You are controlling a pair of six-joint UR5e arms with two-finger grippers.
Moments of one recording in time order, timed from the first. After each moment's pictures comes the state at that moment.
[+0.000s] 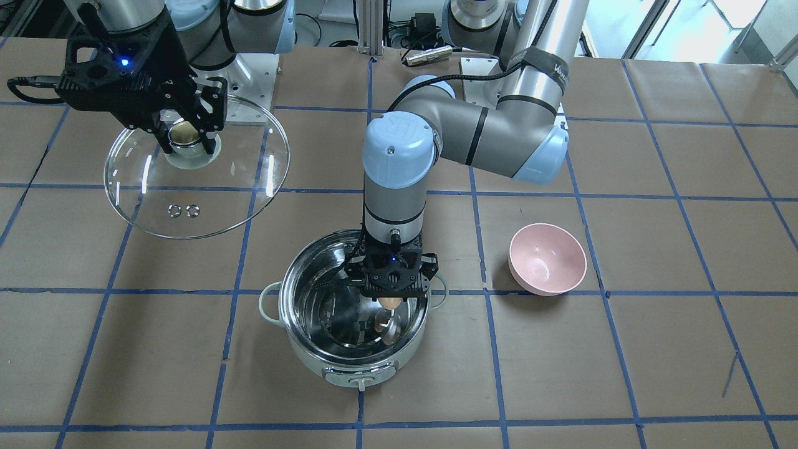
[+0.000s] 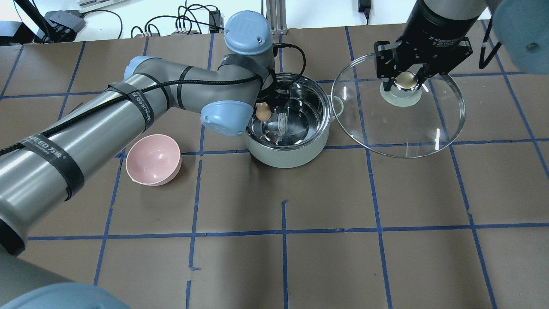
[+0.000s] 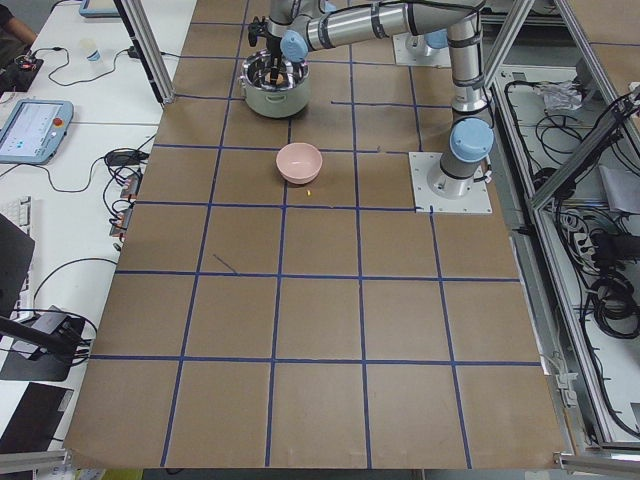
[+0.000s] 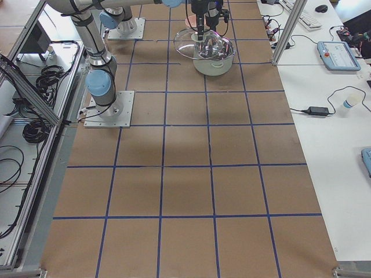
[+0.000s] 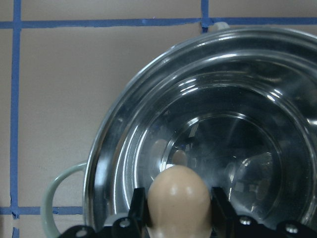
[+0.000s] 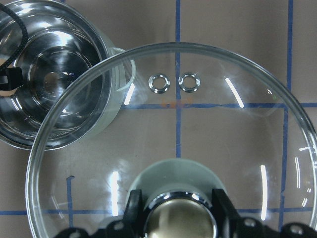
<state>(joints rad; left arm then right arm) -1.91 -2.03 -1.57 -0.93 1.64 -0.34 1.61 -1.59 1.51 -1.56 -1.57 0.03</state>
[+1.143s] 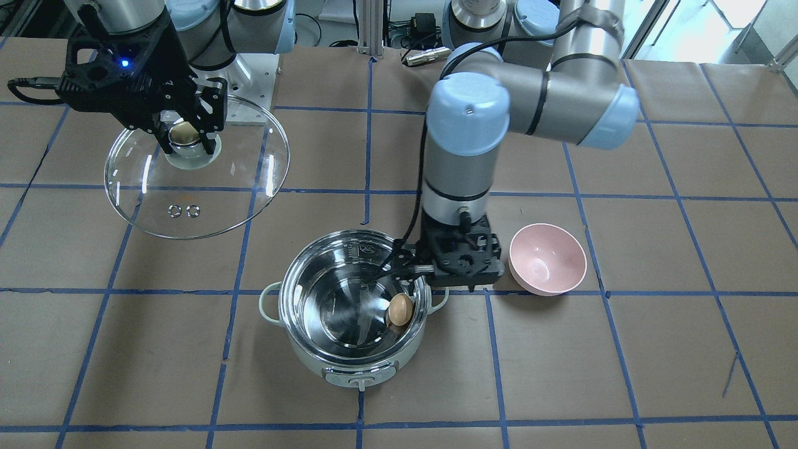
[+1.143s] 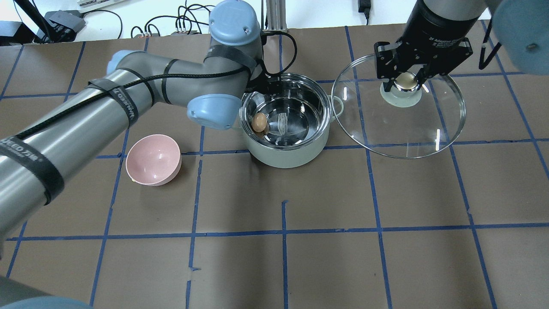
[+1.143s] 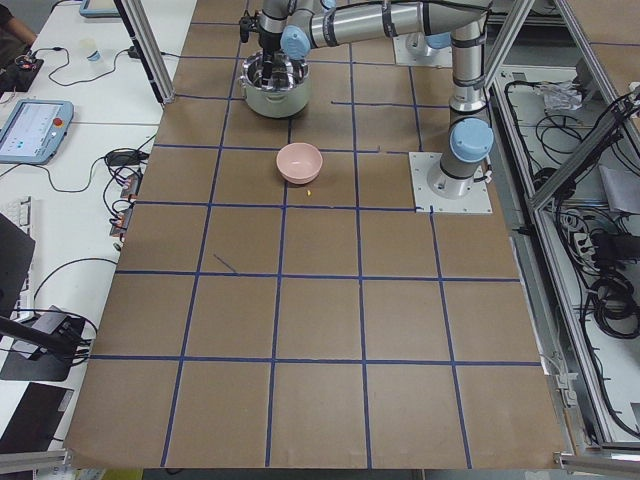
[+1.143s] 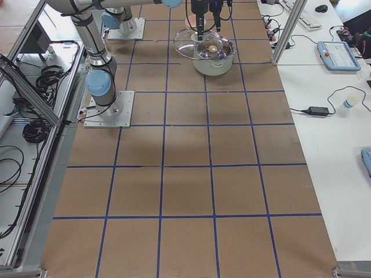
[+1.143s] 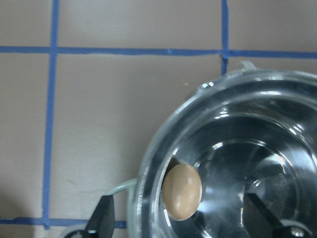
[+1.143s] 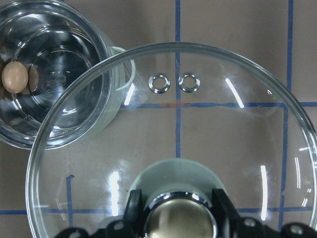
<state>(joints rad) -1.77 -1.89 -1.56 -1.05 1.64 -0.26 1.61 -1.59 1.51 -1.56 -1.57 0.04</state>
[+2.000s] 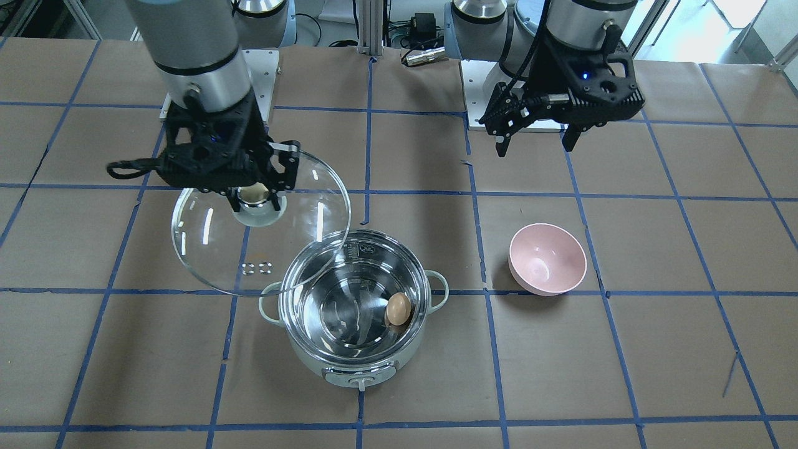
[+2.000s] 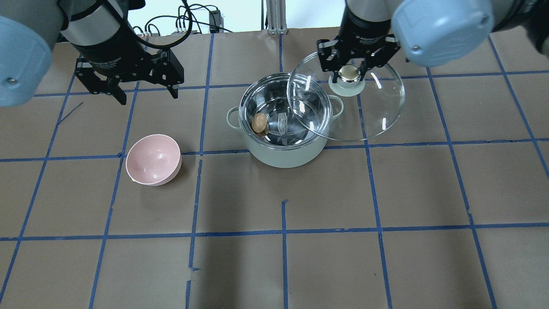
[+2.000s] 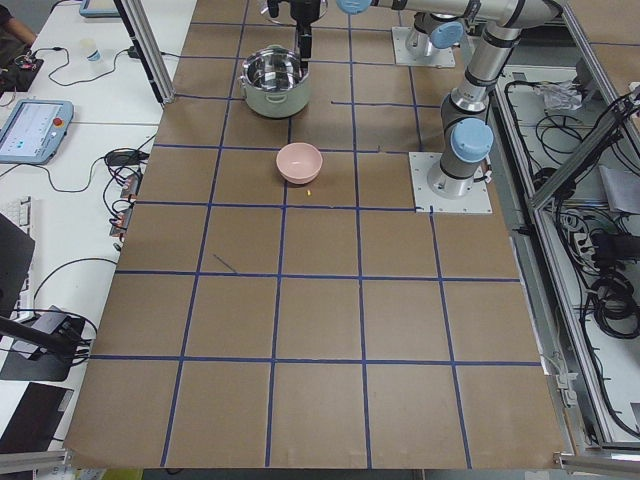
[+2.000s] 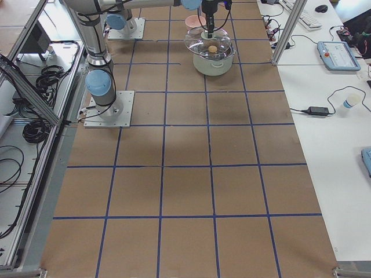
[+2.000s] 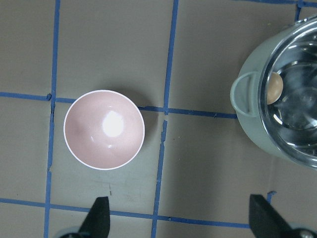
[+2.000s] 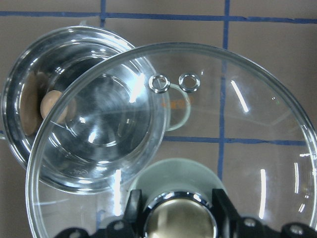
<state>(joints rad) -1.62 -1.55 -1.52 -1.58 1.60 -0.16 1.78 -1.37 1.41 -1.72 -1.56 0.18</state>
